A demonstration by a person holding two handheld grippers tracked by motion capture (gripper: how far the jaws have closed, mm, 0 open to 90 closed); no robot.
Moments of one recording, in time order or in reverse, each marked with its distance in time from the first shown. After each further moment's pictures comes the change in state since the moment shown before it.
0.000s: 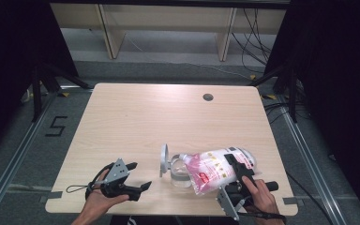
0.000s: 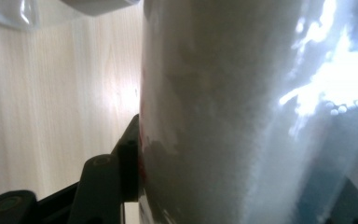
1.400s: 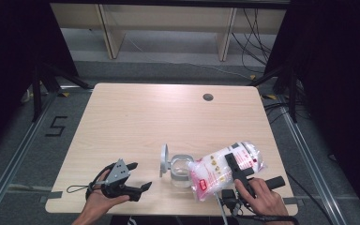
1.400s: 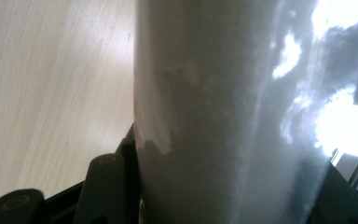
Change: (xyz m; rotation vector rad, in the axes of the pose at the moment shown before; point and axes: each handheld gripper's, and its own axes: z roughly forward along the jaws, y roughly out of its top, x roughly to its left) left arm -0.002 0.000 0.001 -0.010 0.003 0.029; right arm -0.006 0.008 -0.007 0.134 -0.007 -0.451
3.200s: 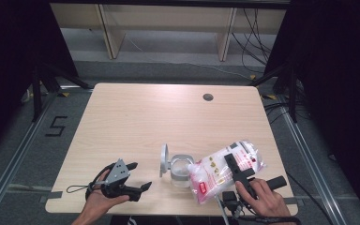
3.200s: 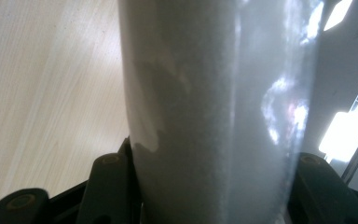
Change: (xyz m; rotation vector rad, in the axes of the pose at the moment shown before) left arm 0.001 0.000 -0.001 0.006 -0.001 0.012; right arm -0.007 -0.001 -0.006 -0.036 -0.036 -0.042
